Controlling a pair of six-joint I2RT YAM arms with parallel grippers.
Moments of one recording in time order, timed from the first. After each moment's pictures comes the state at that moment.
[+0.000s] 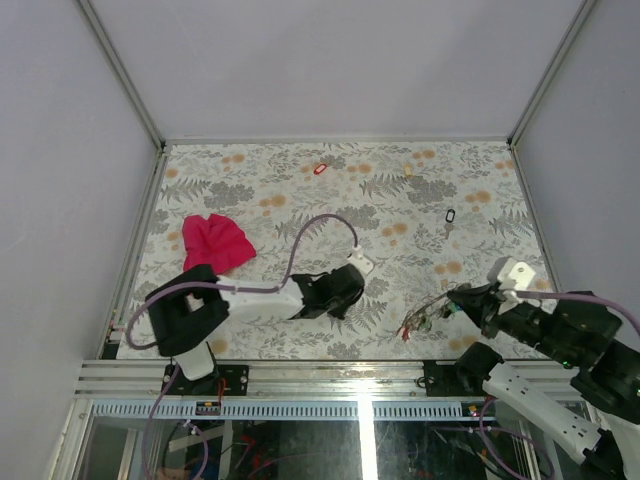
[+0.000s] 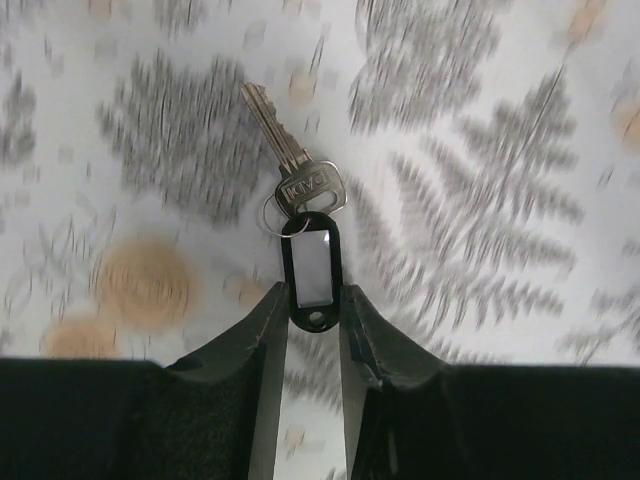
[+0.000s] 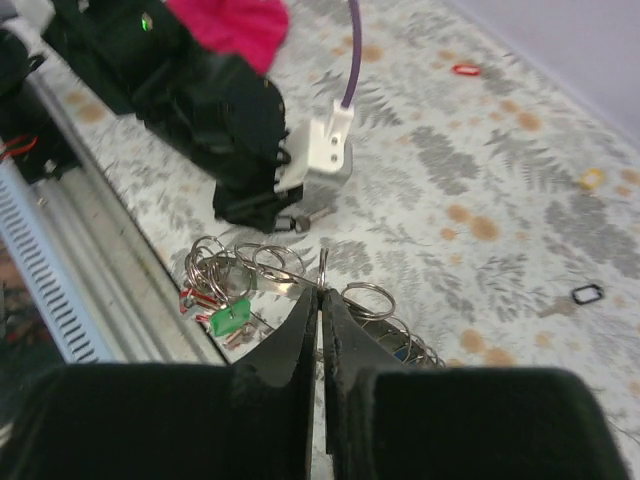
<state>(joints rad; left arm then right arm) -1.09 1.74 0.94 -0.14 -0.21 -0.36 0.74 0.35 1.13 -1.00 -0.09 -0.12</state>
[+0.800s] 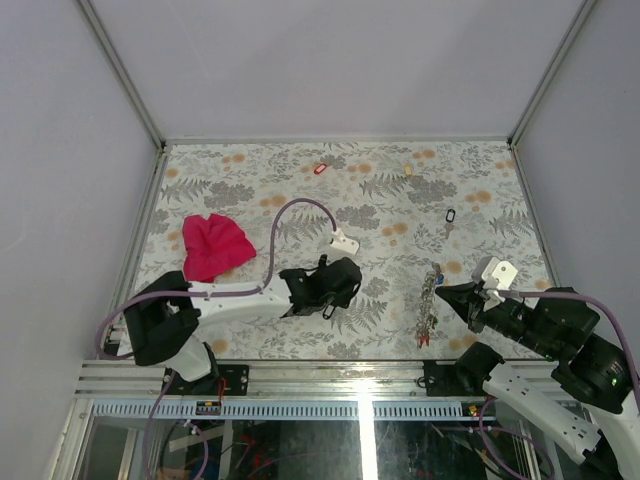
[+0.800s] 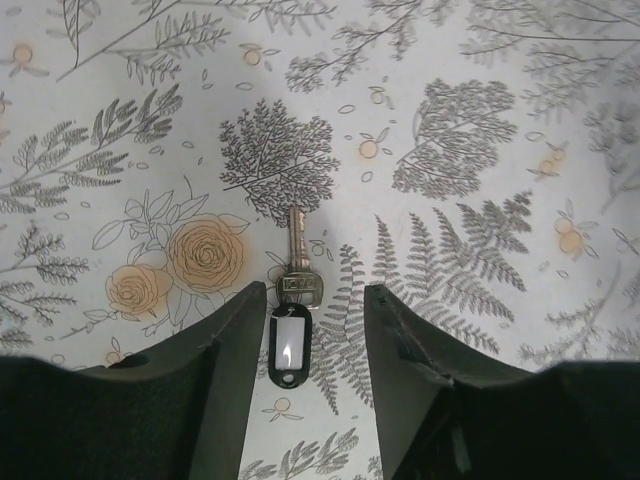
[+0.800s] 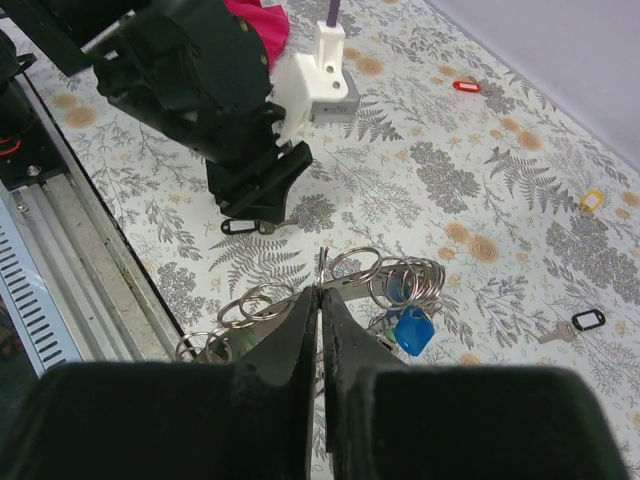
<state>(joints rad) -1.11 1.54 0.91 -0.24 -0.37 -0.59 0.74 0.32 0.97 -0.87 -0.15 -0.16</state>
